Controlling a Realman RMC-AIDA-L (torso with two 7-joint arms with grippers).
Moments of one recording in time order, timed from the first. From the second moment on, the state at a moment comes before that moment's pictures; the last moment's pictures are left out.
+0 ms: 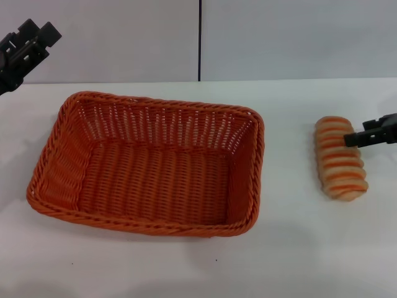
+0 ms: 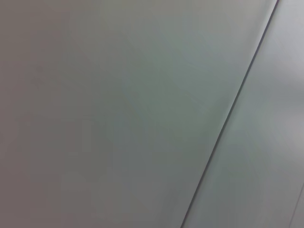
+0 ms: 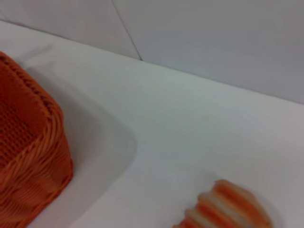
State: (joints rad) left arm -0.36 -2.06 0.47 0.48 1.47 1.67 -1.34; right arm 0.69 1.87 -0.72 -0.59 -2.40 -1.38 1.90
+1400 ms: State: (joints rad) left arm -0.35 -2.06 0.47 0.48 1.47 1.67 -1.35; right arm 0.70 1.91 -0.76 -0.58 -2.44 -1.36 1.91
